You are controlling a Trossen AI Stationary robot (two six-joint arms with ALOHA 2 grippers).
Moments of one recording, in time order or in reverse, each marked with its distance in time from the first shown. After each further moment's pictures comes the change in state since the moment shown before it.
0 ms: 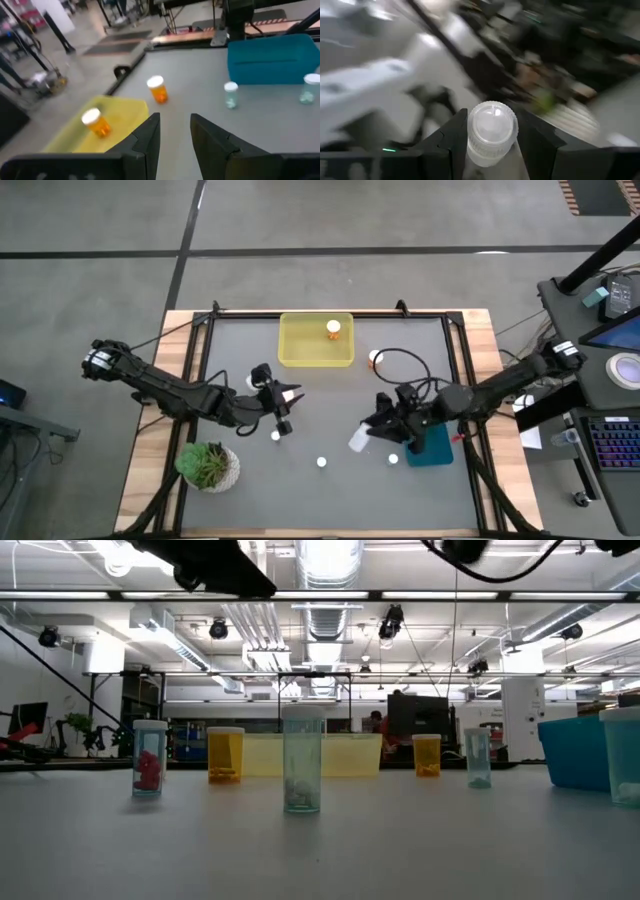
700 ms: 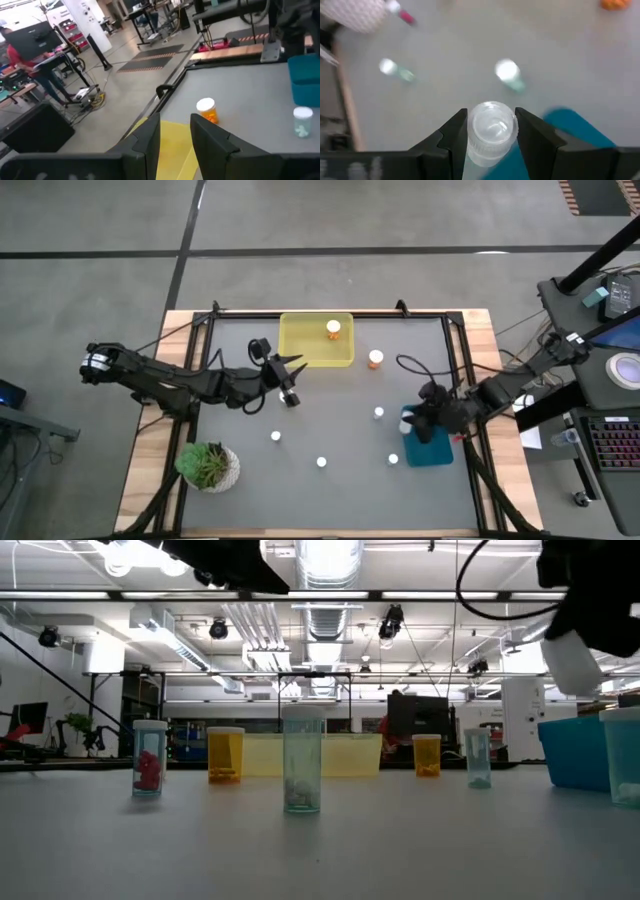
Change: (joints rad) left arm 0.178 -0.011 0.008 0.168 0.007 0.240; right arm 0.166 -0.318 0.056 -1.480 0.311 0.443
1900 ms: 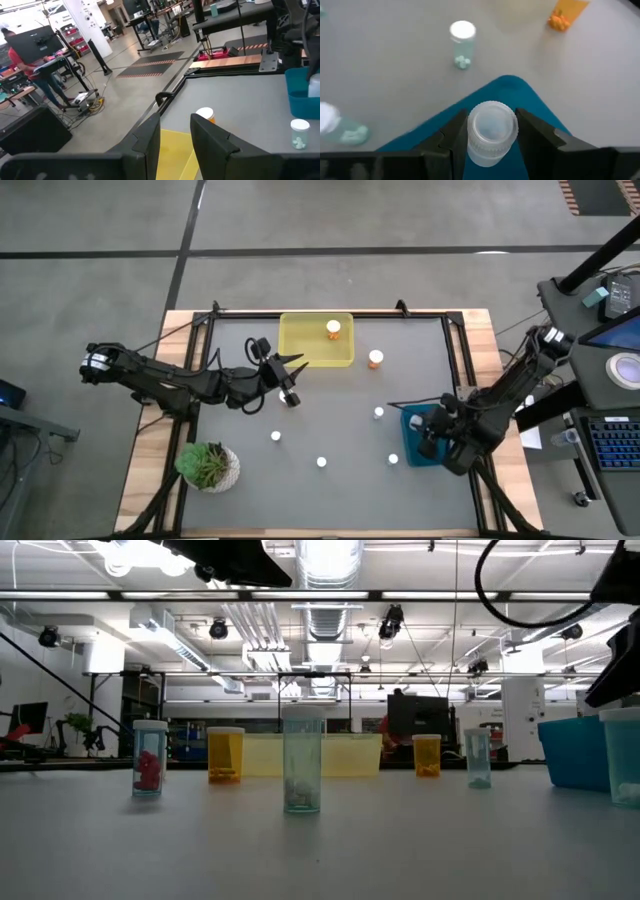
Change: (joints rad) left arm -0.004 0.000 0.003 0.038 0.001 0.007; right arm 0.355 0.310 -0.068 -0.179 0.358 0.196
